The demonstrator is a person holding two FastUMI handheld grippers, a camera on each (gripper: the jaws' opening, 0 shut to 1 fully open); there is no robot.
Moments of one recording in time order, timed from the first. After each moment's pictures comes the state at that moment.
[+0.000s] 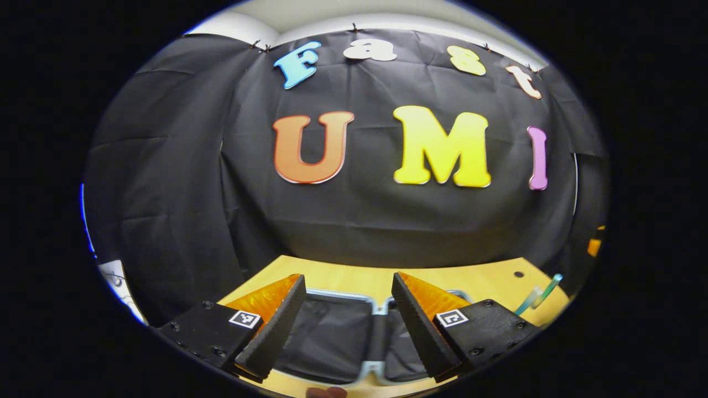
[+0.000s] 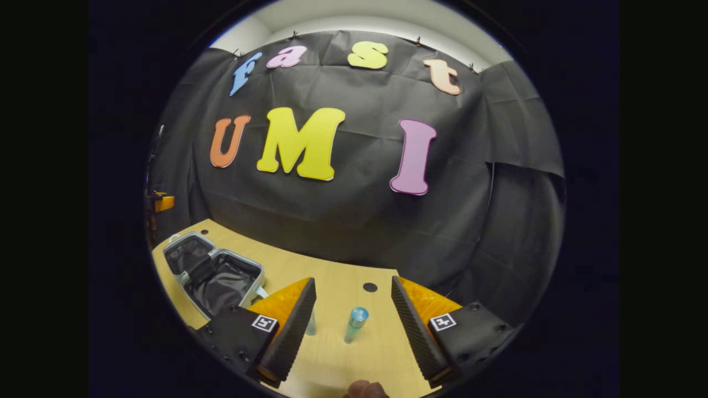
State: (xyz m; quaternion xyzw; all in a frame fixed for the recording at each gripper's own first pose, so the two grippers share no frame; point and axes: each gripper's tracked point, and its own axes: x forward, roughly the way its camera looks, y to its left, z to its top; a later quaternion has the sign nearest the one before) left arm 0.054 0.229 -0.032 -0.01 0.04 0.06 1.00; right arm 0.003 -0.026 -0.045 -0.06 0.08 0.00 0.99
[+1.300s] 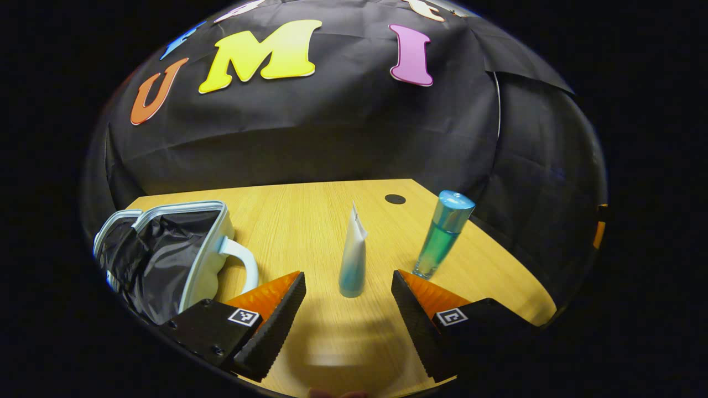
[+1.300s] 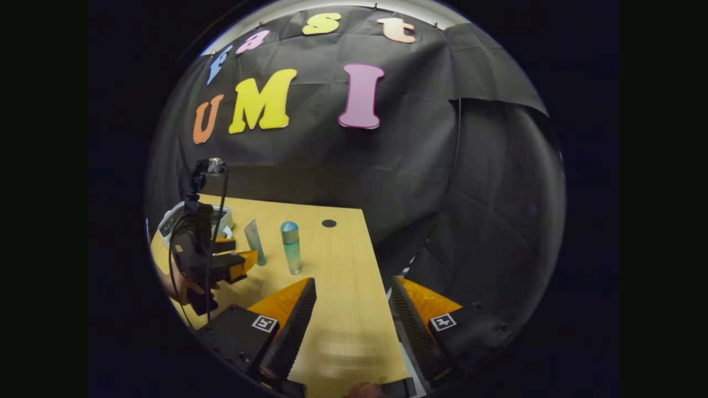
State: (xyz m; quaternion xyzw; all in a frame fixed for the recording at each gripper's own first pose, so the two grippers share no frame) left arm 0.121 -0.171 -0.274 0.02 0.21 -0.14 0.97; right arm -0.070 -0.178 -0.170 -0.02 0.20 -0.05 0.98
